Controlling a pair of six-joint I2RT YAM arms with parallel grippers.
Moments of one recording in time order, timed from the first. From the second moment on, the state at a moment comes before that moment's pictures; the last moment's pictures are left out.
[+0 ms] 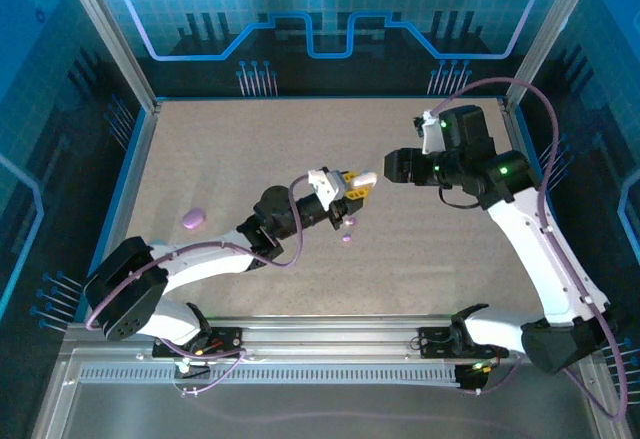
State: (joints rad) left arm -0.80 1.43 0.73 0.81 0.20 0.02; right arm 0.36 1.21 1.45 -1.01 -0.24 0.38
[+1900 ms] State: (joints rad) left arm -0.33 2.18 1.47 -0.29 0.53 -0.67; right arm 0.28 1.14 1.22 -0.88 -0.32 0.57
